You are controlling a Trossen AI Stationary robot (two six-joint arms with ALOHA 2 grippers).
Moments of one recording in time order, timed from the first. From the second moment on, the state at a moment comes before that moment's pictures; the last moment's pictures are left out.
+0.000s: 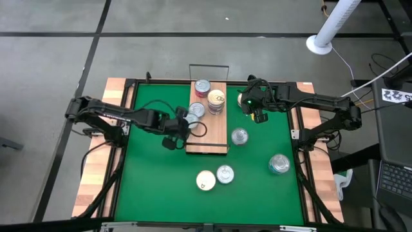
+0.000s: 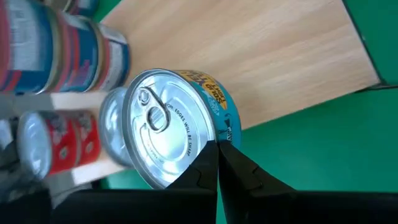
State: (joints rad) left arm -0.03 1.44 1.04 -0.69 -0.37 0.51; right arm -0.20 1.41 1.37 -1.12 0.49 -0.61
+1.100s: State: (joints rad) left arm 0.09 1.52 0.95 -0.48 -0.09 0.72; right arm -0.20 1.41 1.37 -1.12 0.48 -0.61
